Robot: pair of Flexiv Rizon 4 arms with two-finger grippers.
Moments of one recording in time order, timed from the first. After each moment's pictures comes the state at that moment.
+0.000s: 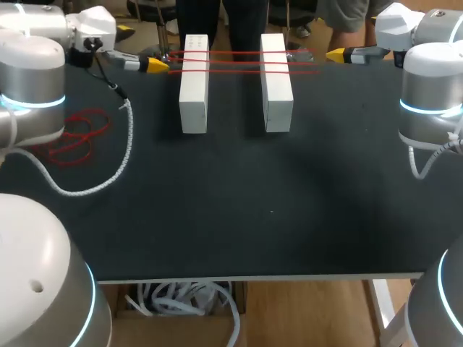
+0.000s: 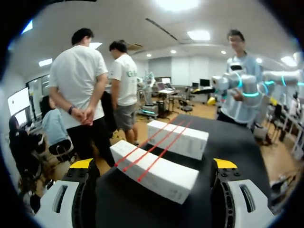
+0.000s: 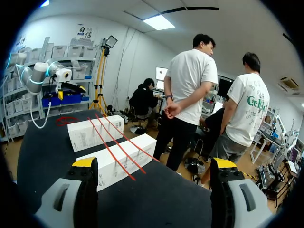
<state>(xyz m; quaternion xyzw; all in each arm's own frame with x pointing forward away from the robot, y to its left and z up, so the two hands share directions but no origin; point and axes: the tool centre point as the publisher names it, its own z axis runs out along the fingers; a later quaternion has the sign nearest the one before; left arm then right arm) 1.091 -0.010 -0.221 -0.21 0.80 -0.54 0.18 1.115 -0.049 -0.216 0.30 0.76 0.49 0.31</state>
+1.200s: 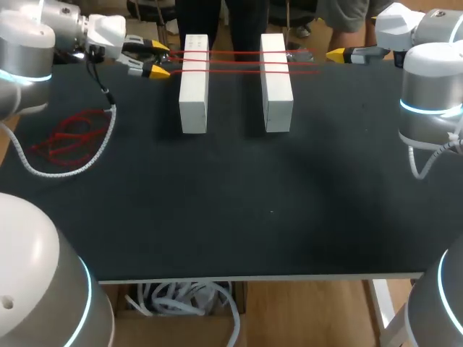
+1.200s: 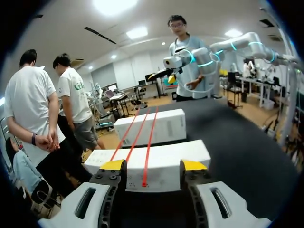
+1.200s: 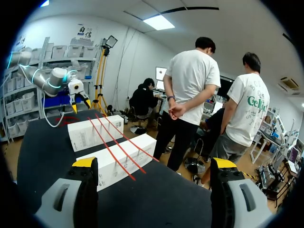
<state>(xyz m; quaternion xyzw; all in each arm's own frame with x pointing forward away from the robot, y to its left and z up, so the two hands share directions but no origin) 1.123 -0.034 -0.288 0.04 0.82 -0.56 0.10 1.115 -0.049 -0.216 0.30 0.76 0.49 0.31</state>
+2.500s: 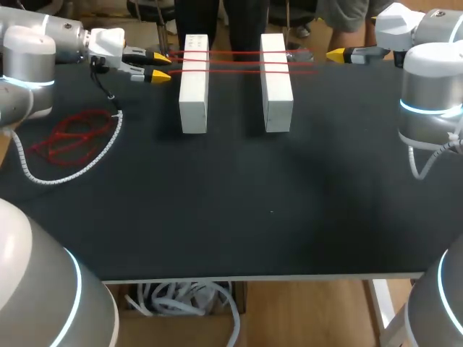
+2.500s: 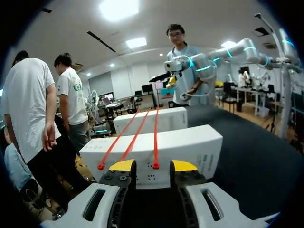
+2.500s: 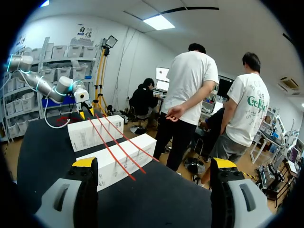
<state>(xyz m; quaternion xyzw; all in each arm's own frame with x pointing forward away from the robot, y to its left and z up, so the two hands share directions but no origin) 1.149 -0.030 -0.326 0.04 0.79 -0.60 0.07 1.115 -0.049 -0.216 0.30 0.76 0.49 0.31</state>
